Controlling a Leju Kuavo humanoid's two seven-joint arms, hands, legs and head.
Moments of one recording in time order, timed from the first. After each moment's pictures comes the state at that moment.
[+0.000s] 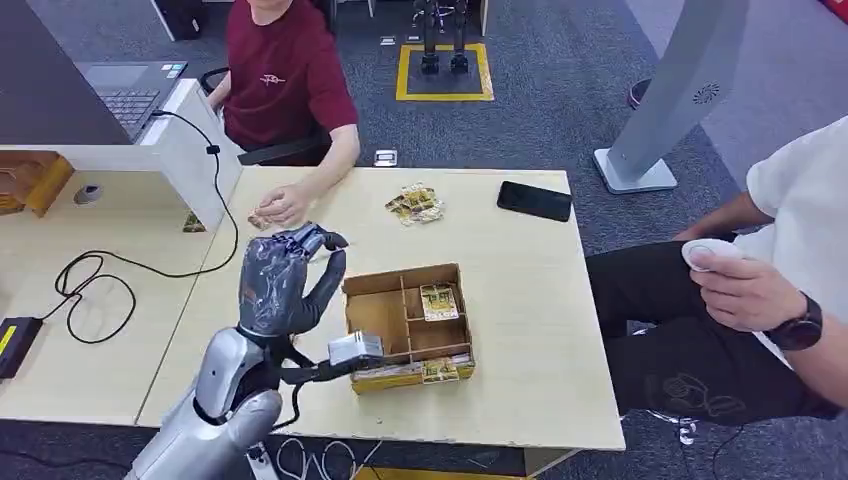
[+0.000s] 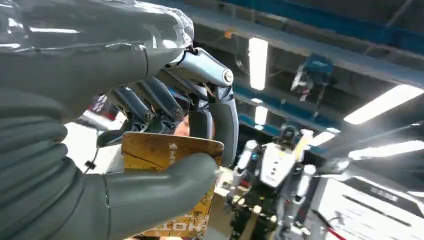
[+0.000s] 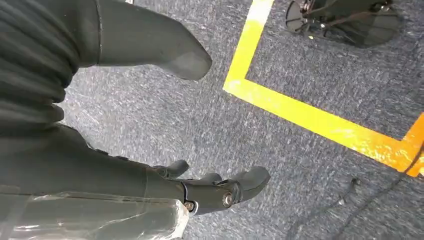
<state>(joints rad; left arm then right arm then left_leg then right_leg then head) -0.37 0.12 -0.48 -1.55 -1.03 0.51 -0.08 0.01 0.18 -1.16 -0.28 1.57 -0.23 -0.24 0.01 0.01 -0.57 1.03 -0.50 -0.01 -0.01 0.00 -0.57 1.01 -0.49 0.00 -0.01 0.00</state>
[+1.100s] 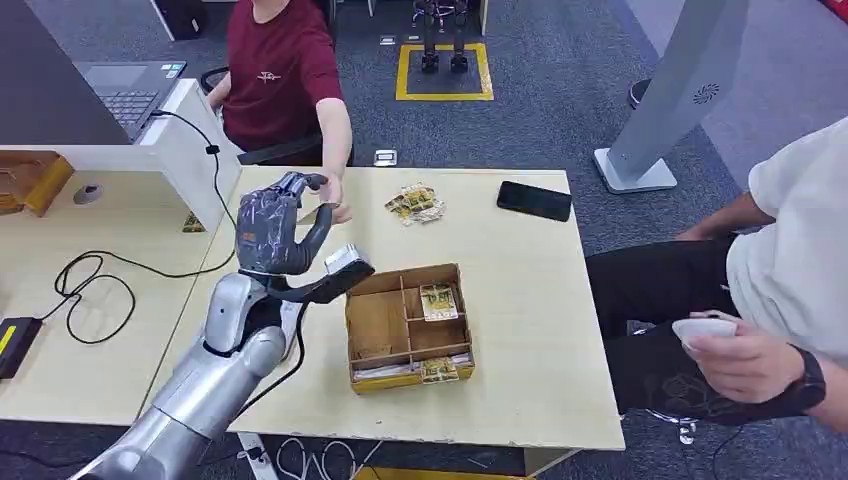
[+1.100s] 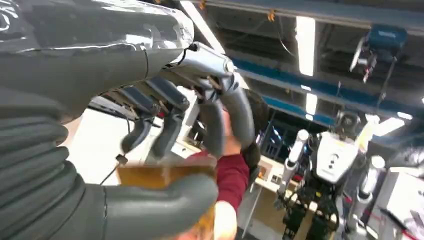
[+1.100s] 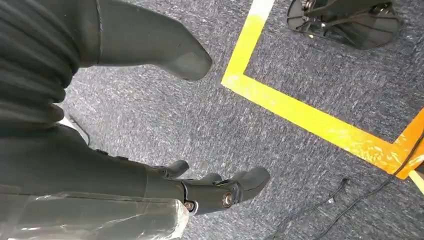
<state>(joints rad) -0.55 0.06 -0.40 -1.21 -1.01 0.55 -0.04 0.00 0.15 -1.10 -0.25 1.57 -0.23 -0.23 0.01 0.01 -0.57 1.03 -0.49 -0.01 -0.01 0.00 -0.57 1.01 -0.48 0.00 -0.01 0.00</state>
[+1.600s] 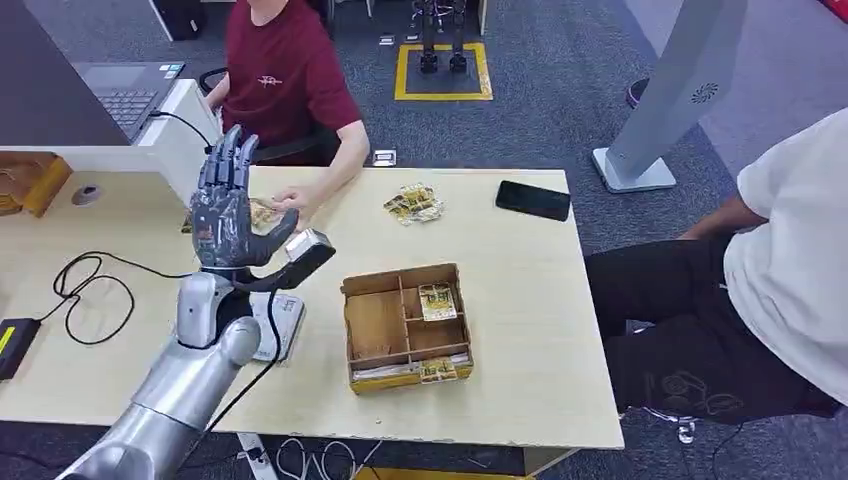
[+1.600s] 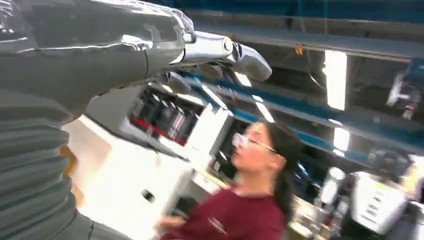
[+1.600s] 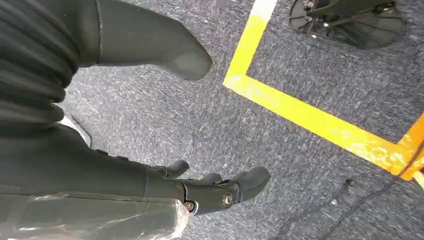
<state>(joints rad) -0.55 0.11 -0.22 -1.14 -1.03 0.67 -0.08 0.00 0.15 -1.10 -0.24 1.56 -0.23 -0.22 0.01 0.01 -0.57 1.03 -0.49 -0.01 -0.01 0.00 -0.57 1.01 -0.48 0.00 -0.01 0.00</state>
